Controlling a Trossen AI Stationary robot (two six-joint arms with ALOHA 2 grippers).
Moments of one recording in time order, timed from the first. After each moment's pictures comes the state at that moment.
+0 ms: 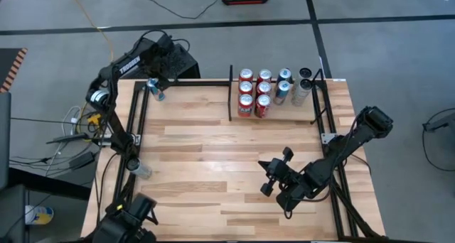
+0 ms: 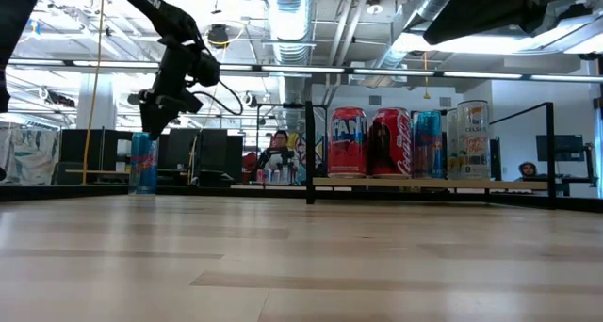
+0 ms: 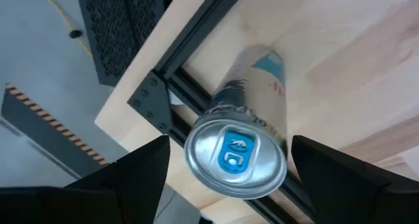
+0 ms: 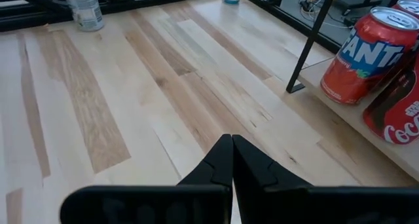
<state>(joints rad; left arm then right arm) 1.10 1.77 1.53 -1.27 -0.34 0.34 0.68 1.54 1.06 -0.57 1.04 0.93</state>
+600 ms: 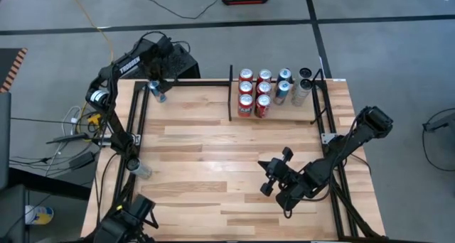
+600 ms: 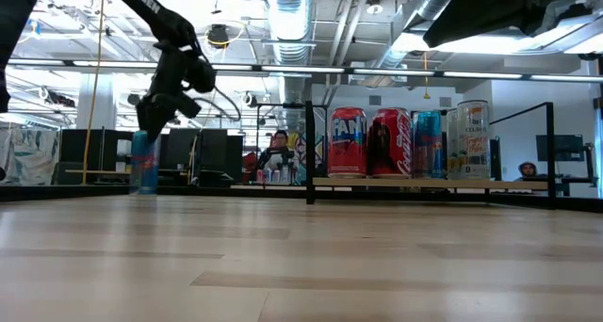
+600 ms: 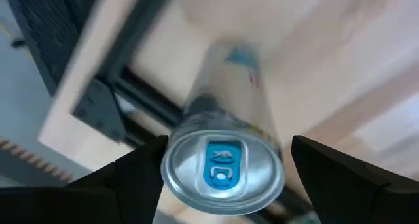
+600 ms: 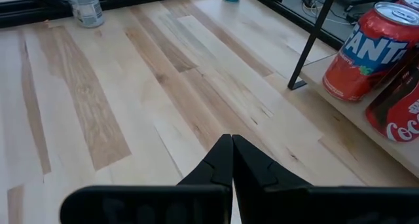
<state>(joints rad) 1.10 1.77 1.49 -1.30 -0.19 0.38 0.67 1.54 1.06 -0.57 1.02 0.93</state>
